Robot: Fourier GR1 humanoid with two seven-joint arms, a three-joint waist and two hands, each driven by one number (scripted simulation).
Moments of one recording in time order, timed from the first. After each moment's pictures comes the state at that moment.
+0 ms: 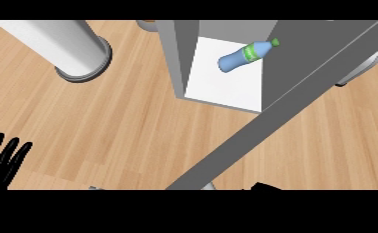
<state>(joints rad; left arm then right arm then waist) 0.38 0.97 -0.35 -1.71 0.95 -0.29 -0.86 0.04 -0.33 0.57 -2.18 -0.40 0.28 0.22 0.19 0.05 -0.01</state>
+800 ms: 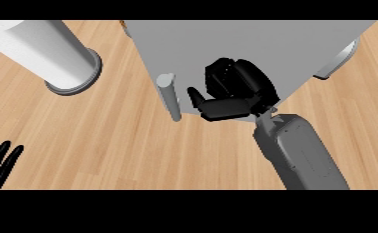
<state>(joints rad) 0.41 0.97 -0.31 -1.67 0.98 -0.33 -0.84 -0.55 -0.09 0.28 -1.51 -0.35 0.05 0.31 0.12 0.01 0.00</state>
